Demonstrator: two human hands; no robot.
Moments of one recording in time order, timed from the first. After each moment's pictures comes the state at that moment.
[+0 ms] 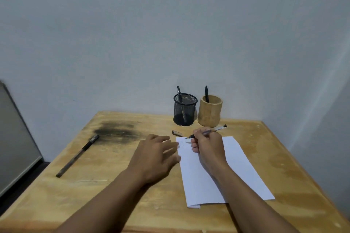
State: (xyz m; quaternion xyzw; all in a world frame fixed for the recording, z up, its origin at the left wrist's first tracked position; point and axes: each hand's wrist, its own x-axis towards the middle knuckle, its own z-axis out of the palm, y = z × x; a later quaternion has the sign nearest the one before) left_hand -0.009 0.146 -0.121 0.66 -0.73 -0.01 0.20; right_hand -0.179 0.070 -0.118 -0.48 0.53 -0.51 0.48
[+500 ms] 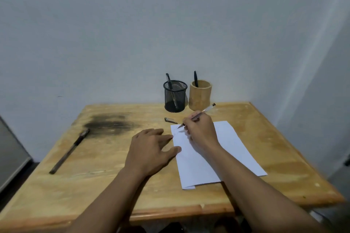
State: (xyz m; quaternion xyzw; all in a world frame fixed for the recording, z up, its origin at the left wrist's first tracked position) left_hand -0.017 0.154 -0.131 0.67 -0.70 -0.02 0.24; right_hand -0.176 0.085 -0.112 -0.53 0.55 -0.48 0.44
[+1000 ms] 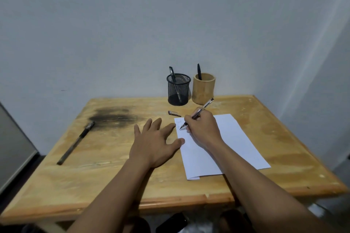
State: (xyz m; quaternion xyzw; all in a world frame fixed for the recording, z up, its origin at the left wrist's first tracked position) left_hand -0.019 0.157 -0.129 0.70 -0.70 -0.06 0.13; right_hand -0.177 0.097 -0.112 -0.61 0.58 -0.41 0.34
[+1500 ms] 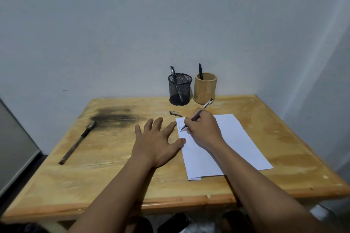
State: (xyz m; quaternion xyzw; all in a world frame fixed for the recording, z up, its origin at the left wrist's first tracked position) left_hand -0.021 0.152 -0.131 0.71 -0.69 -0.06 0.08; right_hand -0.178 0.096 -0.114 -0.64 0.57 -0.39 0.33
